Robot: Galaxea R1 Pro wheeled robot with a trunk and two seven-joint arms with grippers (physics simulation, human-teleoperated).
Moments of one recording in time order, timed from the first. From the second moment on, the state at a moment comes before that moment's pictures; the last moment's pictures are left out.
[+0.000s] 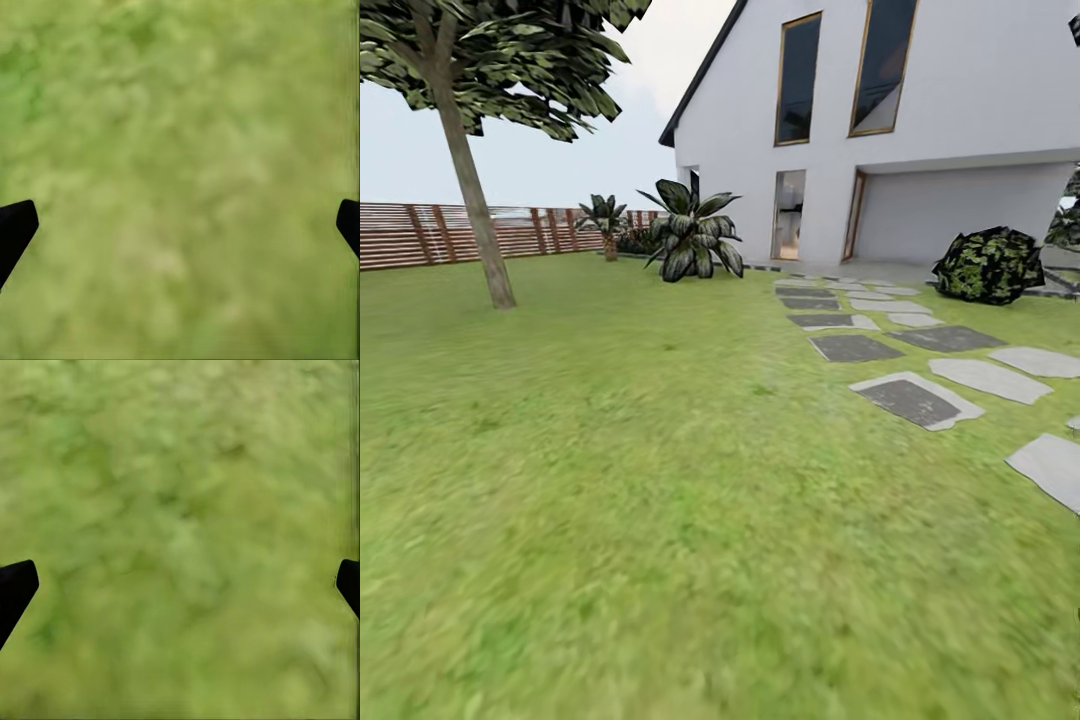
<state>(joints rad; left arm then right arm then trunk) -0.24 0.10 0.02 -0.24 0.01 -0.34 -0.01 -0.06 -0.04 0.00 -0.52 0.00 -0.35 0.00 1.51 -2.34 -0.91</state>
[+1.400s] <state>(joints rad) -0.24 0.10 0.02 -0.24 0.01 -0.34 -0.01 -0.07 -0.04 0.00 -0.52 0.00 -0.35 0.00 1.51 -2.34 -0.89</state>
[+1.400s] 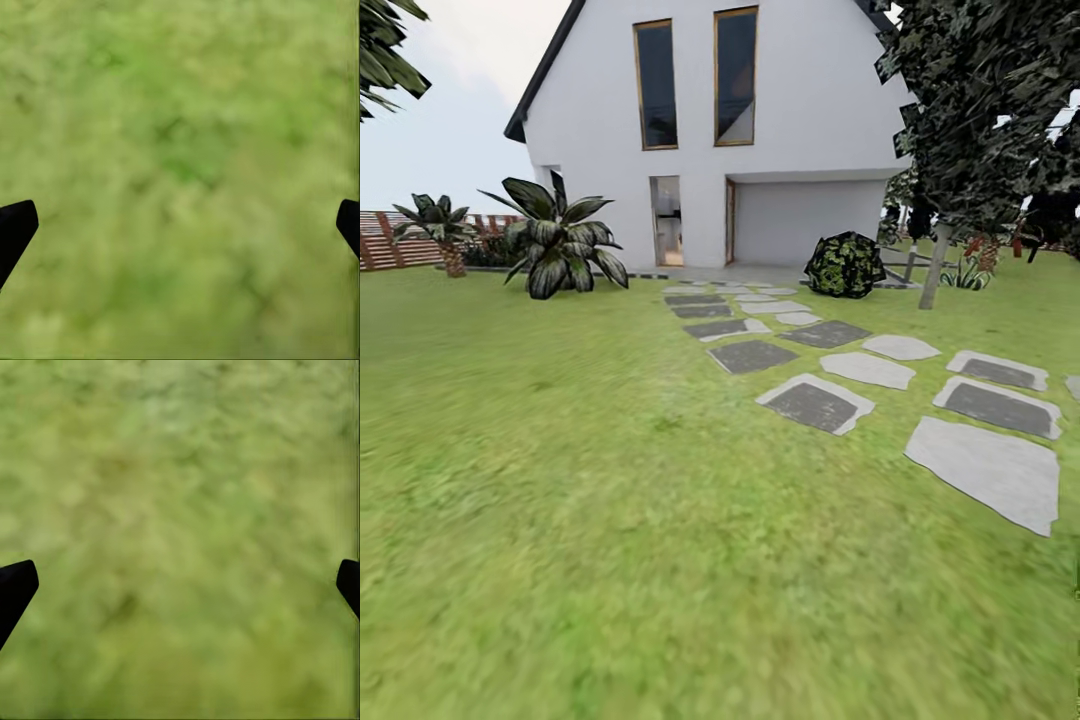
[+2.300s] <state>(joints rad) -0.24 0.10 0.02 -0.24 0.01 -0.34 -0.01 -0.06 -0.04 0.00 -0.52 0.00 -0.35 0.00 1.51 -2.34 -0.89</state>
